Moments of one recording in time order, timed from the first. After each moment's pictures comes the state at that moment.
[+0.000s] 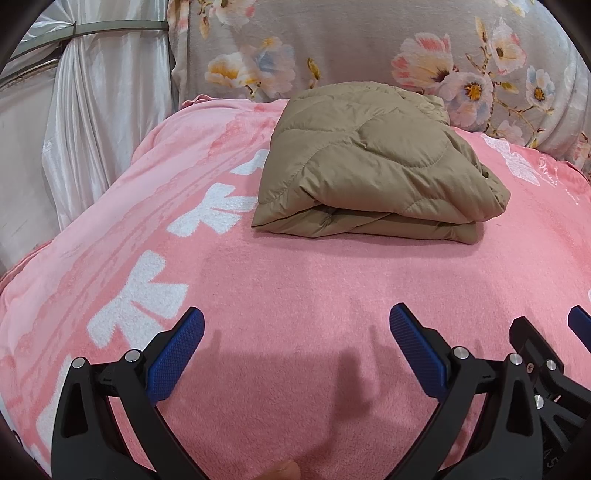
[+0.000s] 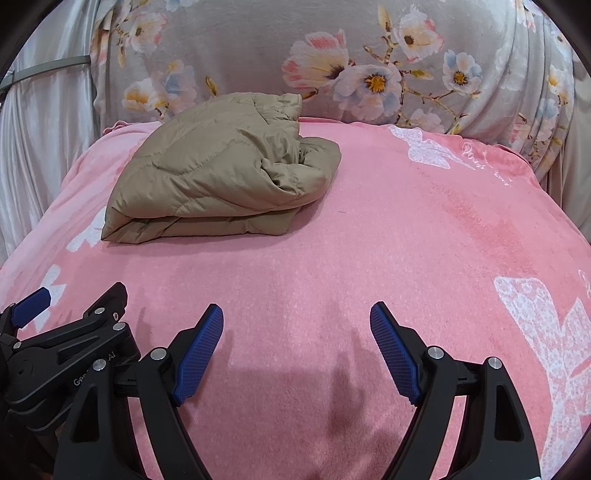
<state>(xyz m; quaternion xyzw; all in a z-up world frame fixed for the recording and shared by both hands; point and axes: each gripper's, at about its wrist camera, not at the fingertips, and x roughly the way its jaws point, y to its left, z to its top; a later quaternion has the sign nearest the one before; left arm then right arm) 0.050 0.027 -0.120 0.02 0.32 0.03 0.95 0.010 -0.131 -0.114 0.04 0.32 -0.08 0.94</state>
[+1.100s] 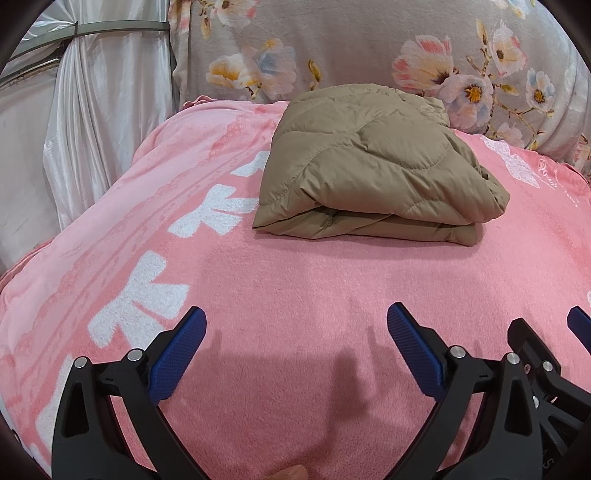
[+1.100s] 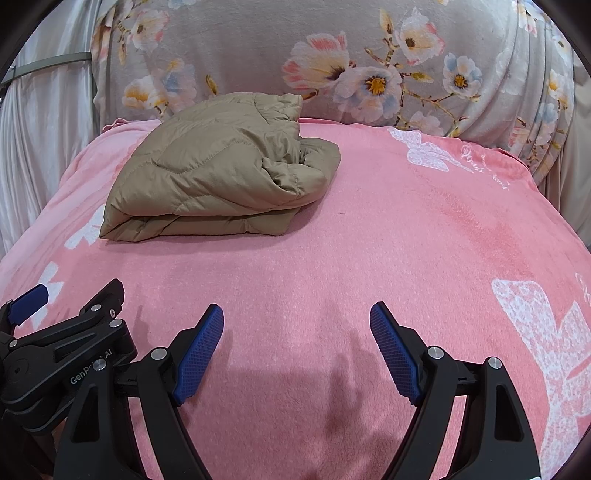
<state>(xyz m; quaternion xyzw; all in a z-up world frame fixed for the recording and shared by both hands) 0.050 0.028 -0.120 0.02 0.32 0.04 0.95 0.010 -0.131 -0.114 0.04 0.32 -0.08 0.94</state>
